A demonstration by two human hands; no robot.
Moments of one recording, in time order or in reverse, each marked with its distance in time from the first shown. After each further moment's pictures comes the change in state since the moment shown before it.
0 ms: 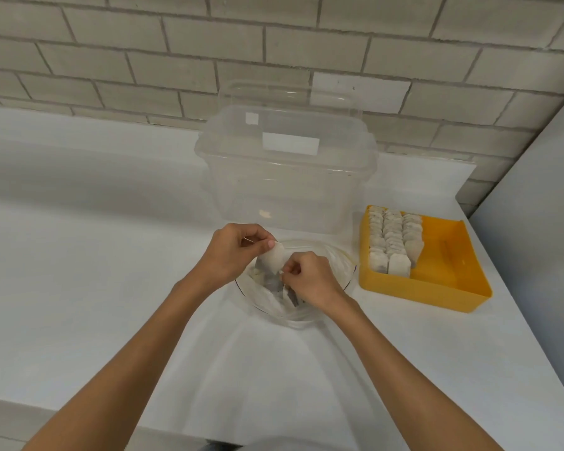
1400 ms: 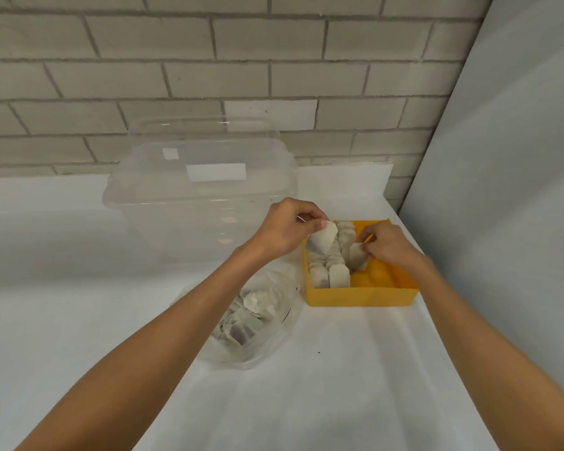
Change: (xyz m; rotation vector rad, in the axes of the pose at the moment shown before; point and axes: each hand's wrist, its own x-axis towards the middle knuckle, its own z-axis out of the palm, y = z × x) left_hand 0.093 0.119 0.118 0.031 -0.265 0.313; right_hand 0.011 0.140 -0.191 -0.192 0.251 0.270
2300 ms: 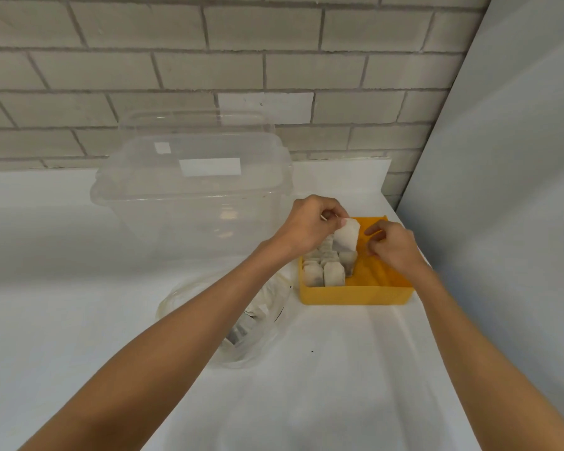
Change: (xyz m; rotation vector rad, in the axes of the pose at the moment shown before) left_hand 0.025 0.004 0.038 0.037 -0.021 0.056; right_hand -0.008 0.023 0.006 0.199 0.167 0.031
